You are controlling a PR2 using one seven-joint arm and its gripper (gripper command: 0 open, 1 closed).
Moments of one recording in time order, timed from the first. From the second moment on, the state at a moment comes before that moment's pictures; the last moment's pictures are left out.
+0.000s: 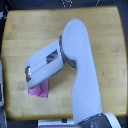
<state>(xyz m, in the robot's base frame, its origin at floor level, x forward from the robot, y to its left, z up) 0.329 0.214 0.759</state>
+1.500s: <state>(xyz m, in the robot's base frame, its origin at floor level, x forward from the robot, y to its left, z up) 0.360 0.227 0.734</state>
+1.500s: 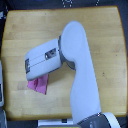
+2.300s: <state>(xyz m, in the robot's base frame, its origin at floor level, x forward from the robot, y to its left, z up) 0.377 0.220 0.798</state>
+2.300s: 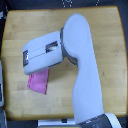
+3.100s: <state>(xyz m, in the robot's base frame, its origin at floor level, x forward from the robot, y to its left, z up) 0.437 0.204 0.903</state>
